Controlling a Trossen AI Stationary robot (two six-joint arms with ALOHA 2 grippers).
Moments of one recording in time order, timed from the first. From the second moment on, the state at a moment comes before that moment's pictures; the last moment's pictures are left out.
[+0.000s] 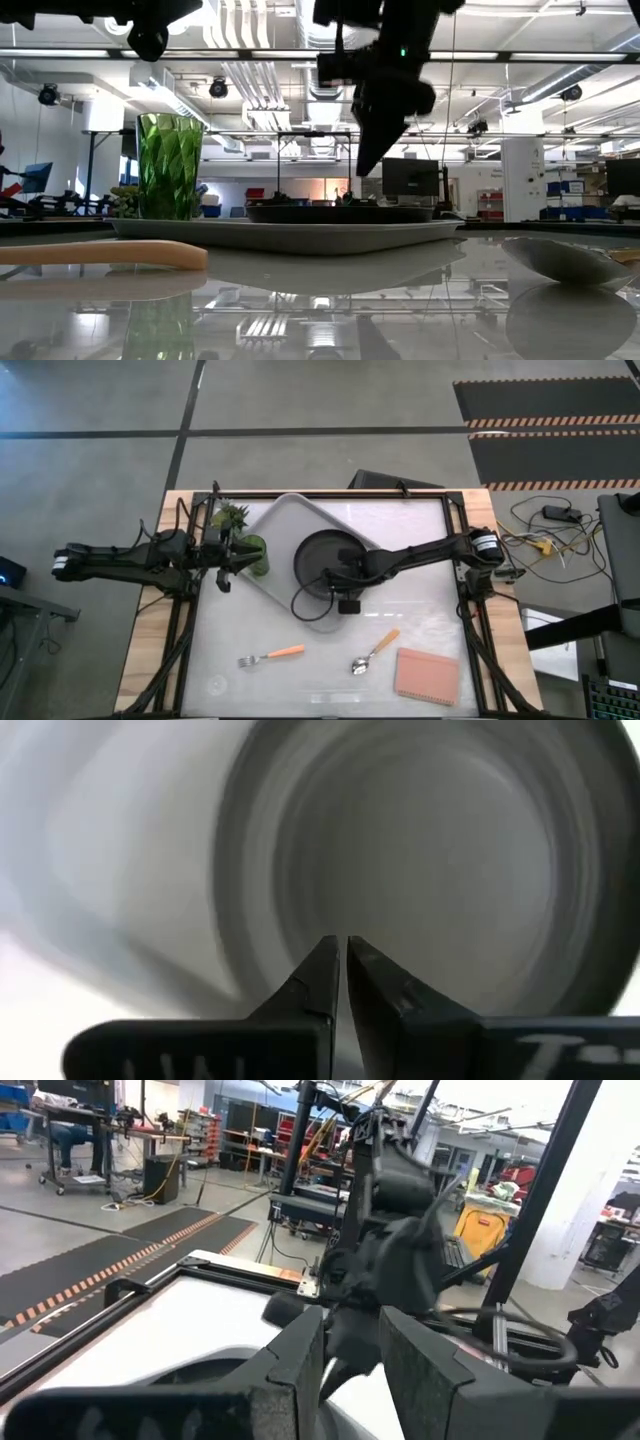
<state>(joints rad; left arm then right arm) 0.00 0.52 0.48 0.10 -0.08 -0.20 0.08 1.91 1.46 -0.80 0.20 0.01</state>
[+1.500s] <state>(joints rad) -0.21 0.93 0.60 0.57 -0.10 -0.35 0.56 1.35 0.80 -0.41 0.15 0.30</state>
